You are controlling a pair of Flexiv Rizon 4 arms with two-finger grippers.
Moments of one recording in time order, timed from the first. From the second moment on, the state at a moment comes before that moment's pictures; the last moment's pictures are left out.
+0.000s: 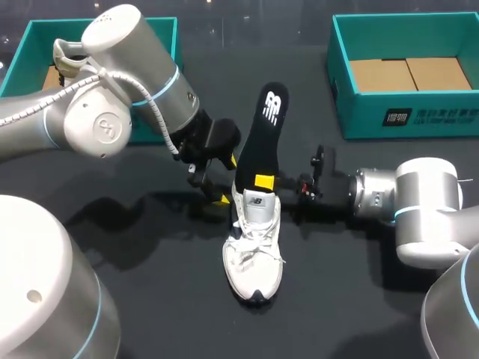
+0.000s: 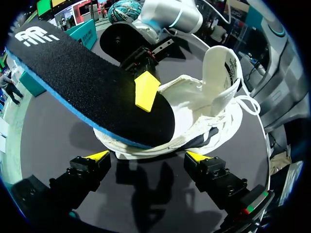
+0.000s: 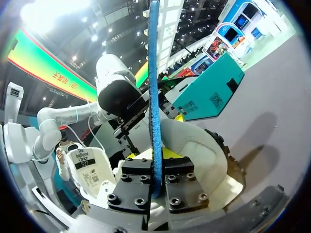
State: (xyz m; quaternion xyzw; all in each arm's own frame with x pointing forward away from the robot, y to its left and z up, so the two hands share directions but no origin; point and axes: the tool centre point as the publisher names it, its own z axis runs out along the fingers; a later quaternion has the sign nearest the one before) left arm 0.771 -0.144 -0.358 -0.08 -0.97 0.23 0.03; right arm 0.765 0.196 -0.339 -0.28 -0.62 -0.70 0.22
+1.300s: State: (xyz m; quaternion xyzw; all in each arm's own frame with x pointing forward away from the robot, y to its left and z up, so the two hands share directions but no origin) left arm 0.771 -0.144 -0.358 -0.08 -0.97 0.23 0.03; right arm 0.735 0.207 -0.339 -0.25 -0.67 -0.67 0.20
